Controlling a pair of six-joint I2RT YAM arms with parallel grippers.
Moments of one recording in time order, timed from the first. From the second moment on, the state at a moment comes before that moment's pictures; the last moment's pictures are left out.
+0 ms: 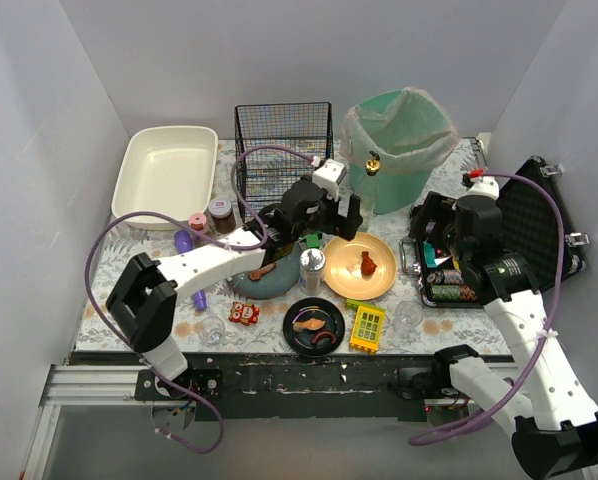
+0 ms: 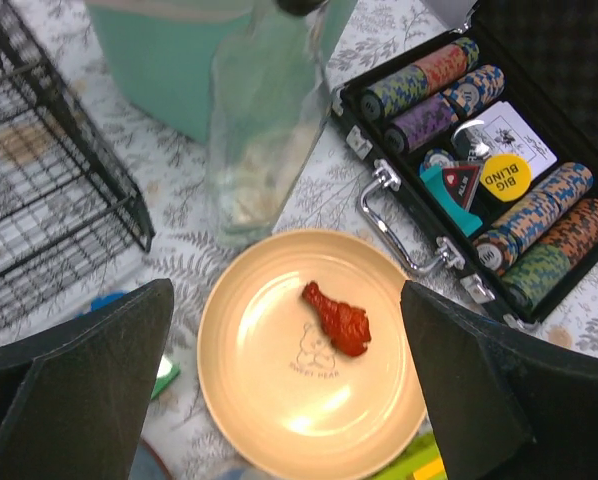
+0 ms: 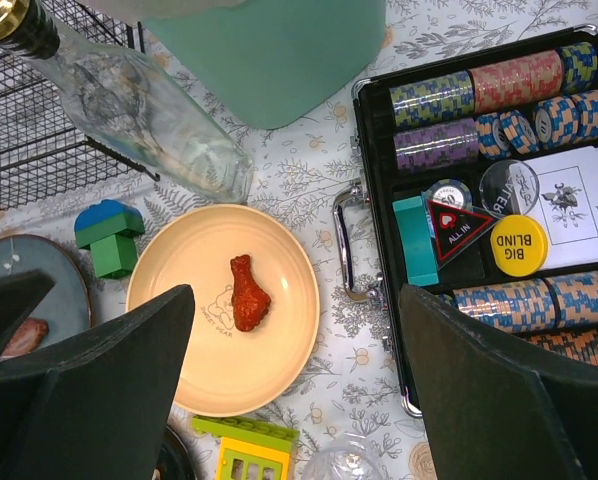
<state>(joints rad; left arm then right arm) -0.85 1.60 1.20 0.08 -0.08 -0.30 0.29 0.86 0.98 -0.64 0.22 0.41</state>
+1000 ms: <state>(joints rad) -0.91 2.06 1.61 0.14 -0.30 -0.06 0.28 0.74 1.04 -0.71 0.25 0.42</state>
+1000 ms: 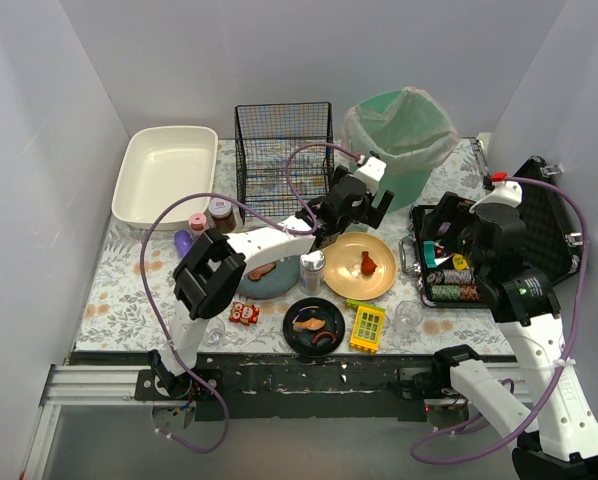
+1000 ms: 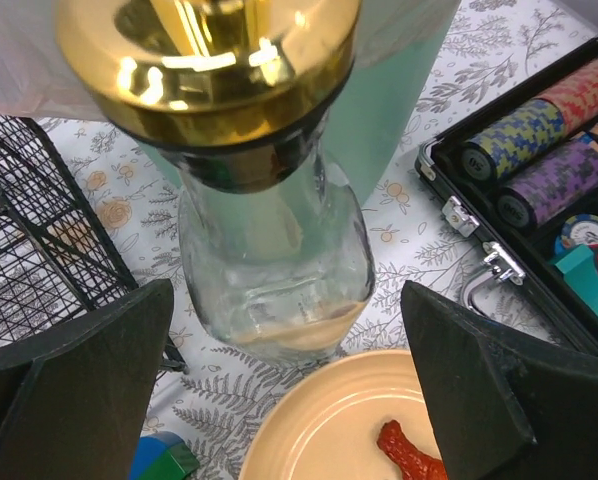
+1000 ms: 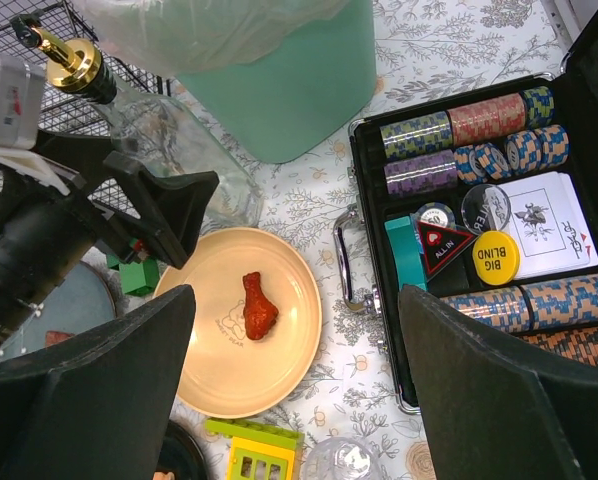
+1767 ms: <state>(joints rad) -0.88 2.12 1.67 0.21 -0.32 -0.05 0.28 0.72 1.02 -0.71 0.24 0.39</state>
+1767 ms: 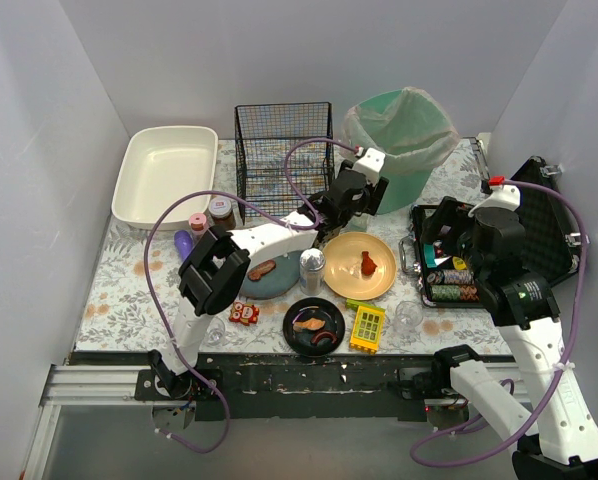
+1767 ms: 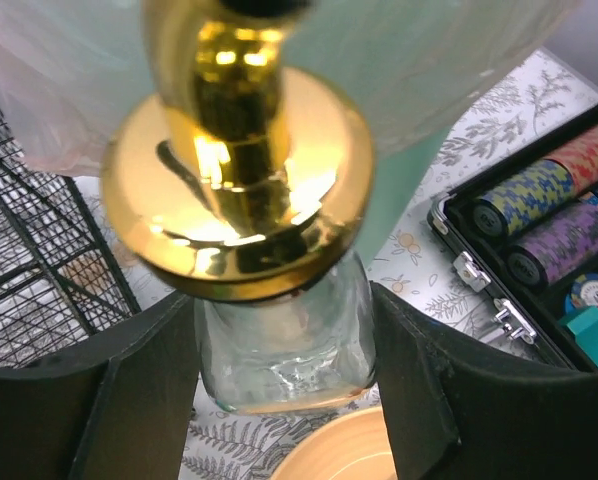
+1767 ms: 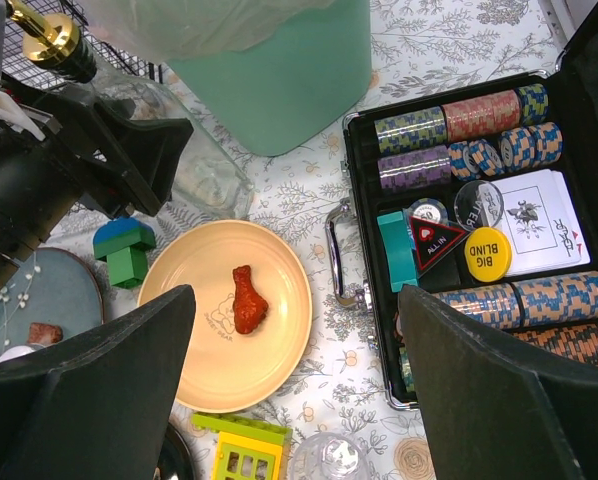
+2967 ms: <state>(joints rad) -0.88 2.17 1.71 0.21 -0.30 -0.11 0.28 0.71 1.02 -0.71 0.24 0.36</state>
